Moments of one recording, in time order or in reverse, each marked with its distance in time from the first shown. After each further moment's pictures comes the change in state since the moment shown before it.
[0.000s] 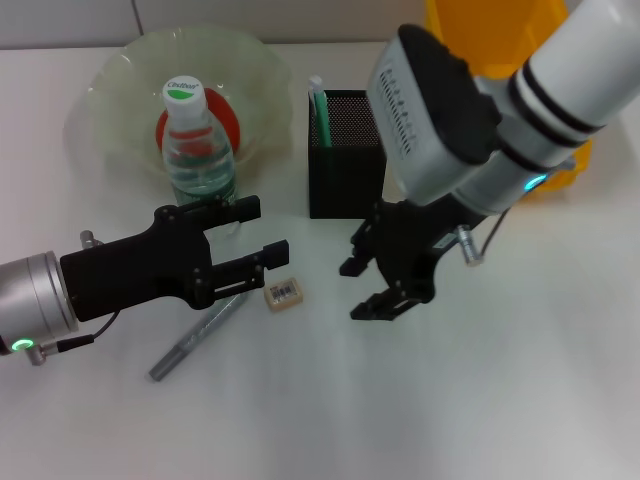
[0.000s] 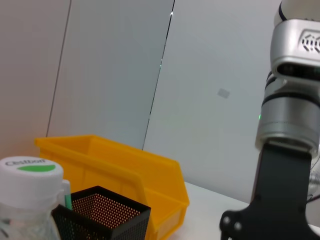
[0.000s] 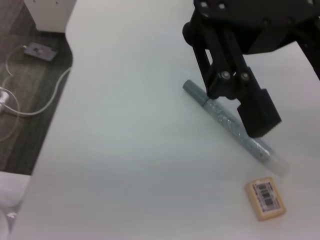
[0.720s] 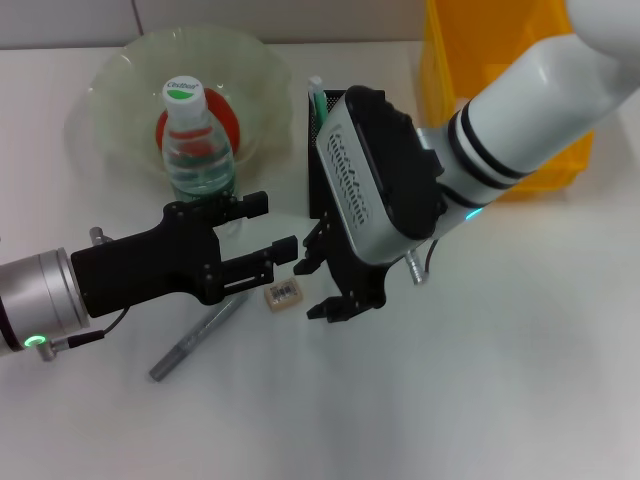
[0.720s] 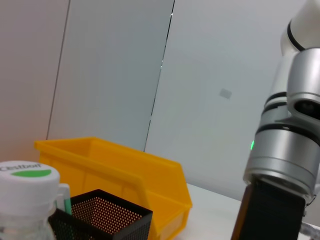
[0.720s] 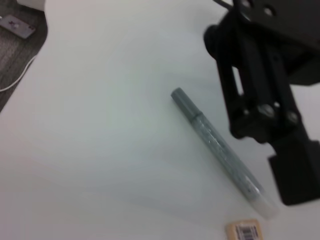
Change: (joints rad) left arm -0.008 -0.015 0.000 0.000 -0.001 -0.018 0.013; right arm -0.015 0.005 -0.219 0.059 0.114 0.277 -0.116
